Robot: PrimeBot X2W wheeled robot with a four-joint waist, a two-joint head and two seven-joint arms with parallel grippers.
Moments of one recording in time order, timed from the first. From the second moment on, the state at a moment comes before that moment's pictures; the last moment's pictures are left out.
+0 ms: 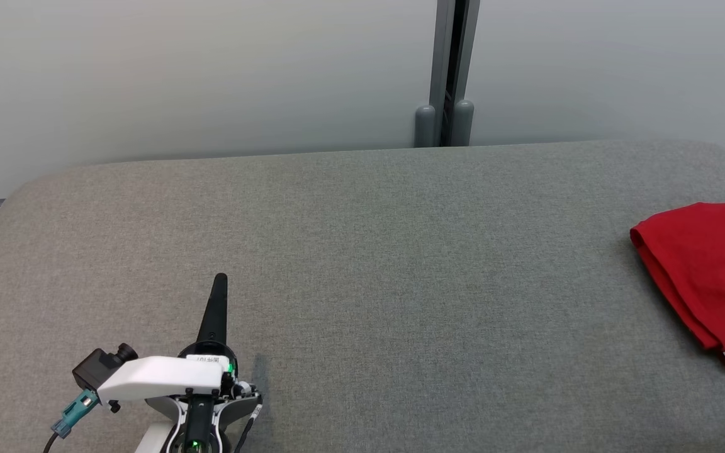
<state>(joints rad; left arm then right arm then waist) -0.18 0.08 -0.30 0.30 -1.55 -0.09 -0.22 -0.17 -0.06 -0.48 0.31 1.38 0.13 0.41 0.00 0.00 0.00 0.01</state>
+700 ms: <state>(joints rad) -0.21 0.05 -0.29 0.33 -1.67 -0.12 -0.23 -0.20 -0.07 -0.51 0.35 1.52 0.13 0.44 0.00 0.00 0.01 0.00</state>
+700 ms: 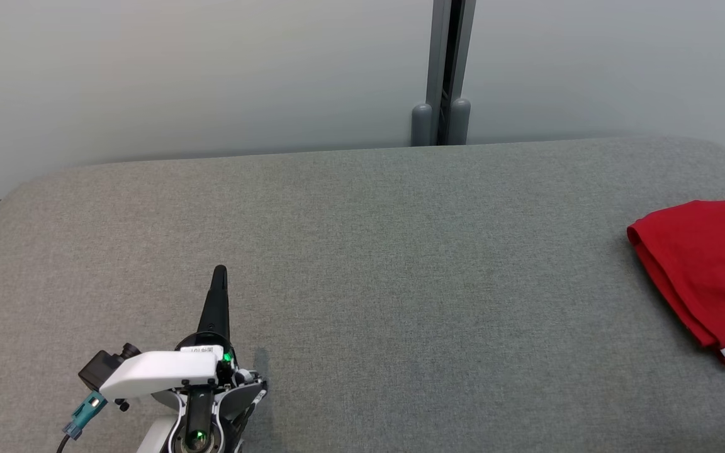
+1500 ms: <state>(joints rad) -0.21 0.05 -0.28 0.33 -1.68 -0.13 -0.23 -0.21 -0.07 -0.51 0.36 1.54 0.13 0.45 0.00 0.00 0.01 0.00</state>
